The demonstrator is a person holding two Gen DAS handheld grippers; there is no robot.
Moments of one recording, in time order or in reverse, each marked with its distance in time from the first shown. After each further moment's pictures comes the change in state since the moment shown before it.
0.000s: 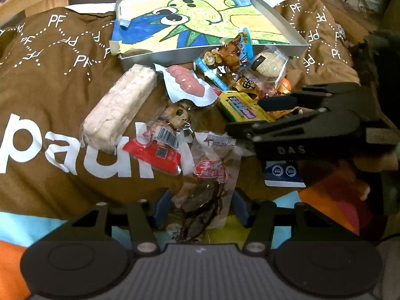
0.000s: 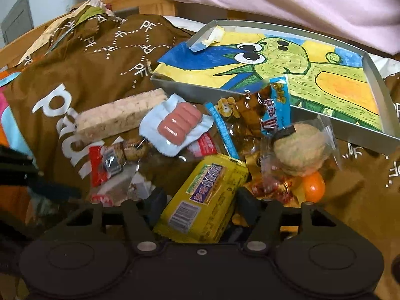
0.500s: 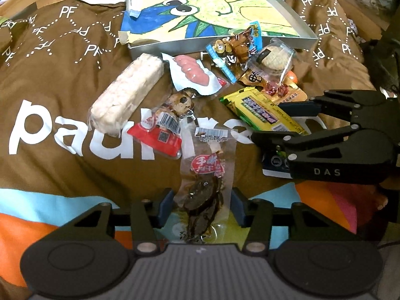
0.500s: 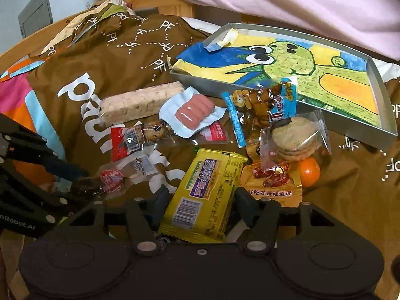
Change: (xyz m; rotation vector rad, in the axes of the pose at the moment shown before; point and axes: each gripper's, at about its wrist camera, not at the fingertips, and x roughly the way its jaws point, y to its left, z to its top) left arm -0.007 -0.013 -0.001 -0.044 0.050 0.065; right arm -0.021 0.000 -0.017 -0.042 -0.003 0.053
